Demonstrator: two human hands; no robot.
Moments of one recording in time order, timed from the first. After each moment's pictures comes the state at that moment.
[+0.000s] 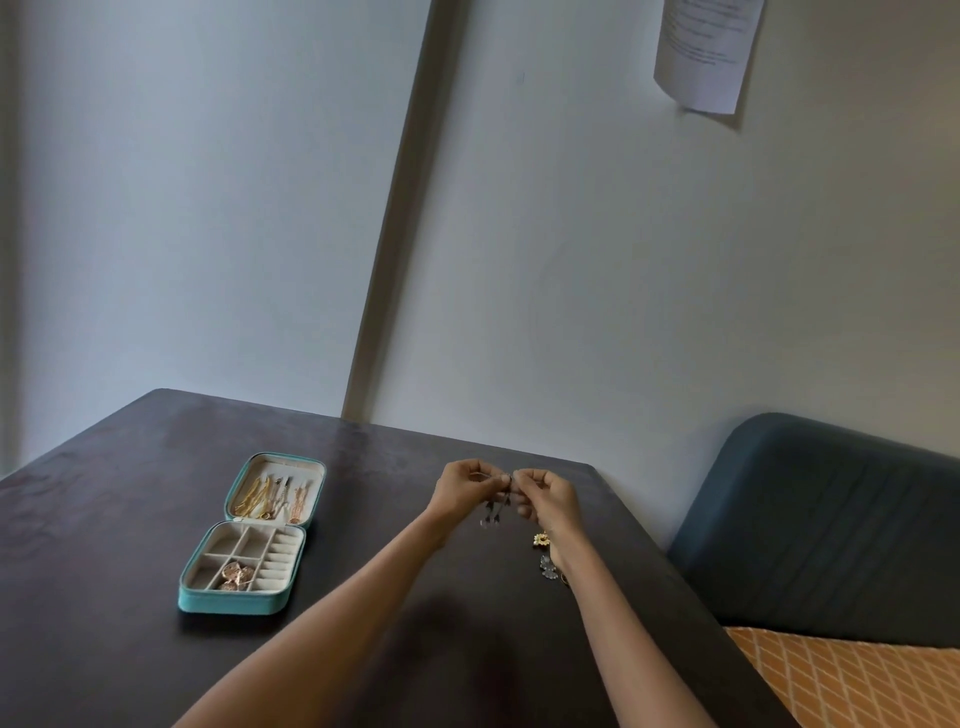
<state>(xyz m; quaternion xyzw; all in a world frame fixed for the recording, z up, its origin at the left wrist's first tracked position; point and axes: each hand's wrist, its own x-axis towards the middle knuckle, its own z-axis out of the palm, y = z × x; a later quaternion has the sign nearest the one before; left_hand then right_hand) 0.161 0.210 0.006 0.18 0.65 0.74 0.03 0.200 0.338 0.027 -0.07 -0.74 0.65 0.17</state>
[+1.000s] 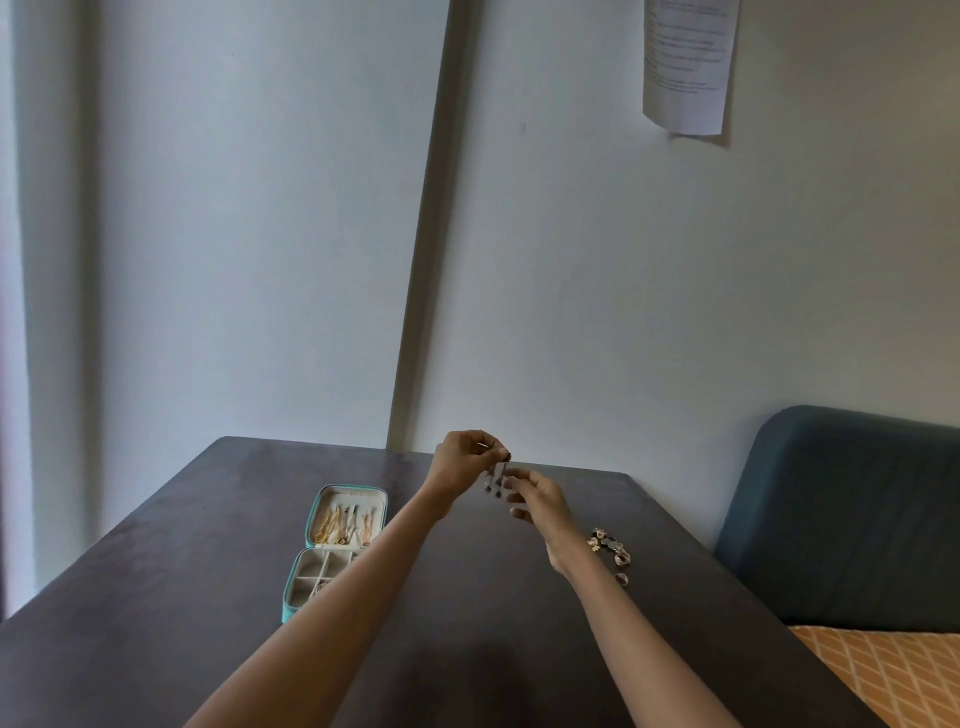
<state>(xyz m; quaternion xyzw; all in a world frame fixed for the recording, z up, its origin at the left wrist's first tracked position) 0.174 0.124 0.061 0.22 0.74 0.63 -0.08 0.225 0.257 0.040 0.00 -0.75 0.65 0.12</state>
